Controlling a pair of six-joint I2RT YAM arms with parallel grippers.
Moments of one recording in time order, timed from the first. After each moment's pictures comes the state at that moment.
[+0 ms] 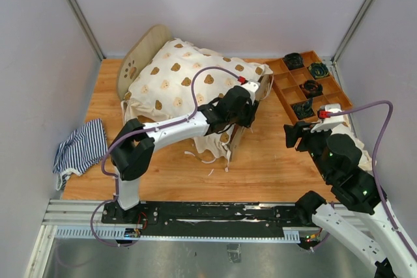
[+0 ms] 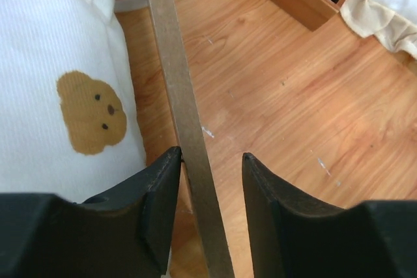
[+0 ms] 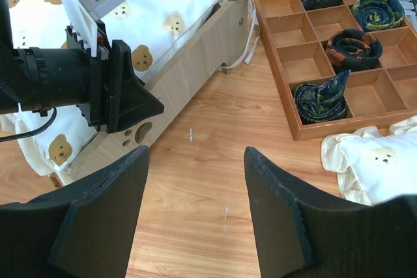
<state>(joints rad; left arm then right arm) -0.93 1.88 1.46 -0.12 -0.14 -0.29 0.64 0.45 0.84 -0.59 0.42 0.19</state>
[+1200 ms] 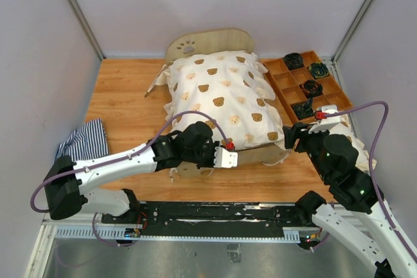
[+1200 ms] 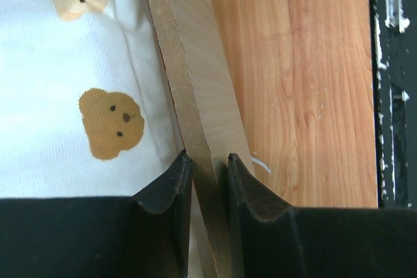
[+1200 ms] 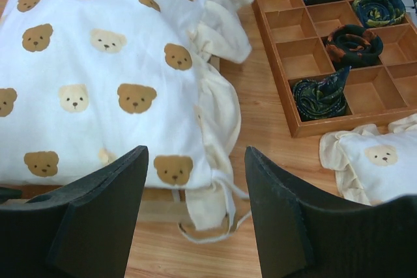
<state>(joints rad) -1.06 1.26 0.90 -0.35 0.20 0.61 0.64 0.45 0.81 -0.58 0.42 0.18</state>
